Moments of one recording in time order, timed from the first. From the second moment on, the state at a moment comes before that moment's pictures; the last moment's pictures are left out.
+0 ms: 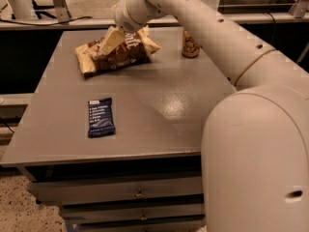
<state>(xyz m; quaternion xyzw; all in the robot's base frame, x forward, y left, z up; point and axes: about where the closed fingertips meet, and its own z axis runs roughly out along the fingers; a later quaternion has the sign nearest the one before) 0.776 0.138 0.921 -0.63 0.62 0.10 0.45</state>
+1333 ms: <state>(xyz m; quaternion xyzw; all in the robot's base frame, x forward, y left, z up) 0.730 0.156 0.936 -0.68 0.57 0.12 0.44</state>
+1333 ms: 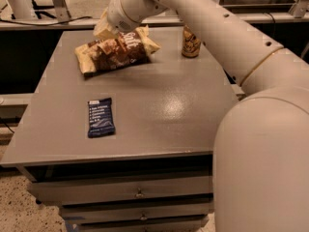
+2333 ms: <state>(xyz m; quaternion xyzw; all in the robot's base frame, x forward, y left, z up) 0.740 0.126 0.896 -0.69 0.60 0.10 0.39</state>
